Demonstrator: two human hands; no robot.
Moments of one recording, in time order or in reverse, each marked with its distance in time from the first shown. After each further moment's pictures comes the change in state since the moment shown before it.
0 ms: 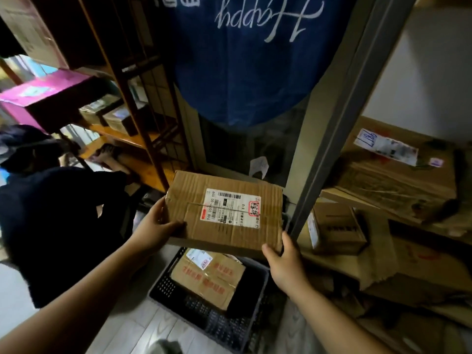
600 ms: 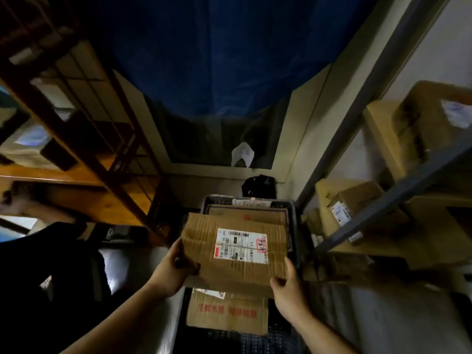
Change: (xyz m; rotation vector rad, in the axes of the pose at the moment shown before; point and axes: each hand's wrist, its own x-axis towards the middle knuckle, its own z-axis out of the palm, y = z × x) left_hand 0.249 -0.105 -0.042 0.291 -0.513 -0.055; right_hand 0.132 0.007 0.197 0.119 0.250 0.478
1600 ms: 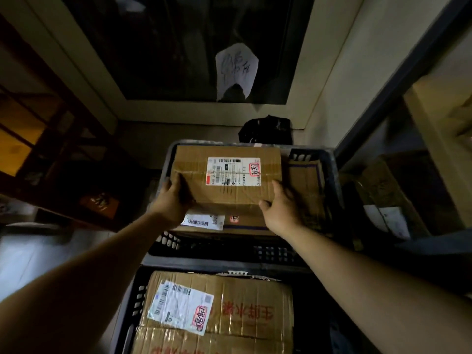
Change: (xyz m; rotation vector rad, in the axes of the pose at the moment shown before) left_hand 0.395 -0.182 0.140 0.543 0.066 0.051; right_hand 0.407 0.095 0.126 -0.441 0.101 -0.284
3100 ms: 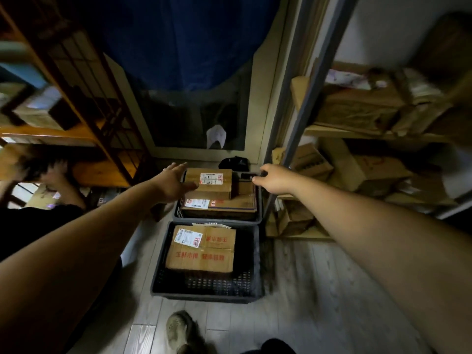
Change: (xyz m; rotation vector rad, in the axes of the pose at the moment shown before) left_hand -0.531 0.242 -0.265 0.100 0.013 0.060; right_hand -0.444 -0.135 -0.412 -0.269 -0.176 -0.132
